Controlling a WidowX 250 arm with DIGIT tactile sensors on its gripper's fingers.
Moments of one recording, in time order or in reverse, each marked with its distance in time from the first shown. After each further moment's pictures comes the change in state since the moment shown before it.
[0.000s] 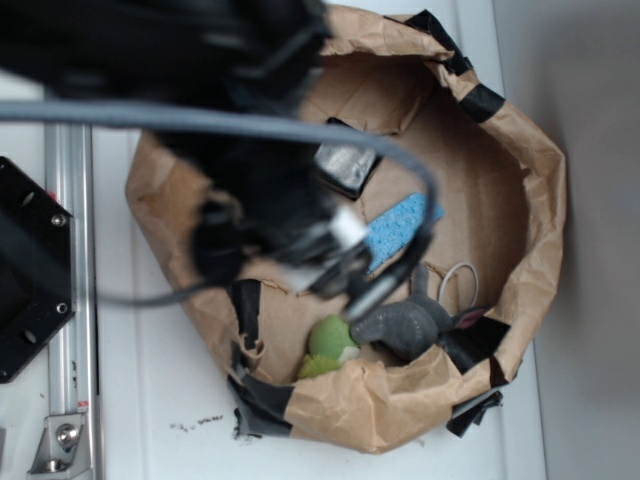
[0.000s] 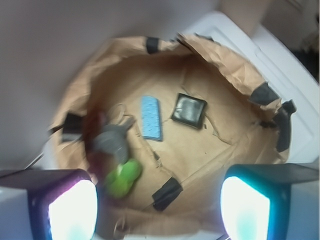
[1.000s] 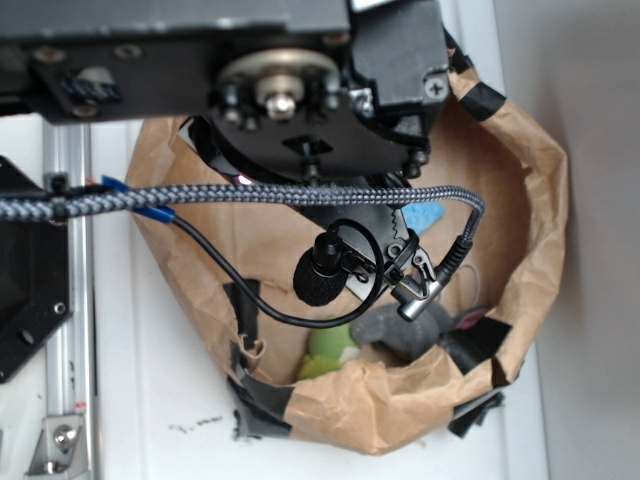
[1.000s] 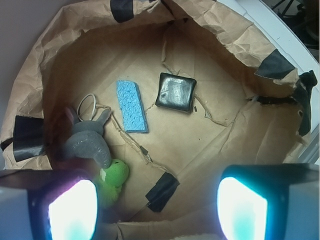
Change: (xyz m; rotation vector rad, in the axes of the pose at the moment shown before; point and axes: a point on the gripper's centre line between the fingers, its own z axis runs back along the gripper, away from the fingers) arm -0.001 -0.007 -0.026 0.092 0.073 0.081
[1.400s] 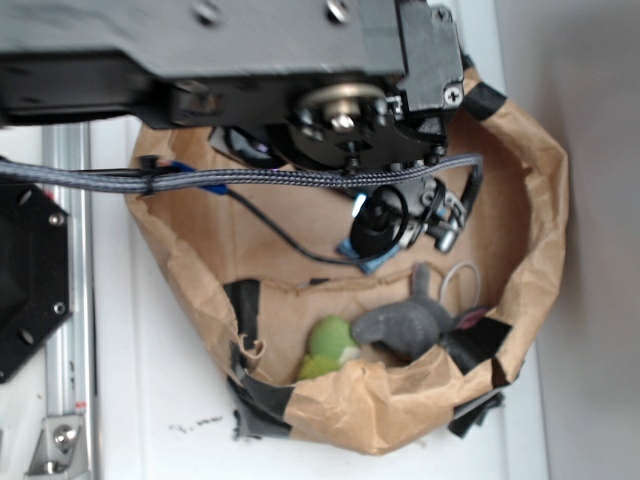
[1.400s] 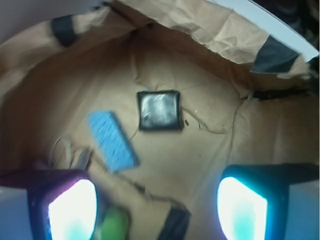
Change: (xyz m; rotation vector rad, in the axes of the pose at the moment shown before) arm 0.025 0.008 -0.050 0.062 -0.066 0.296
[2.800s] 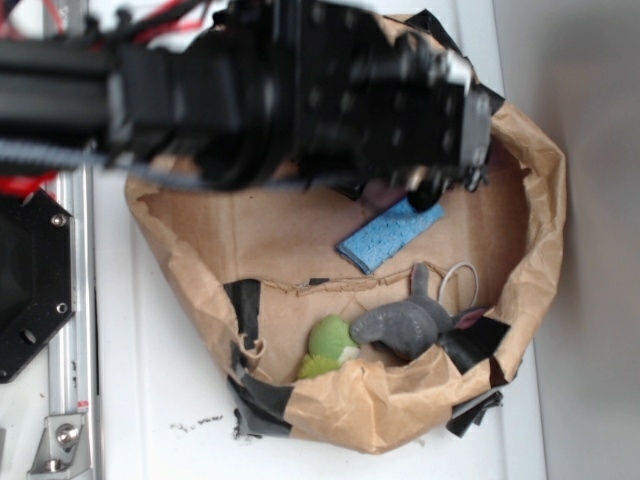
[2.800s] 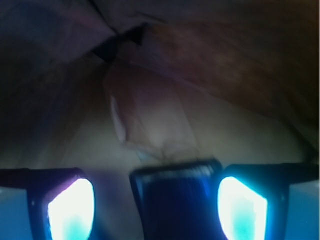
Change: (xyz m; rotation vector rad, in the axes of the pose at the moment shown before) arm 0.053 -0.011 -0.083 0.062 -0.156 0.067
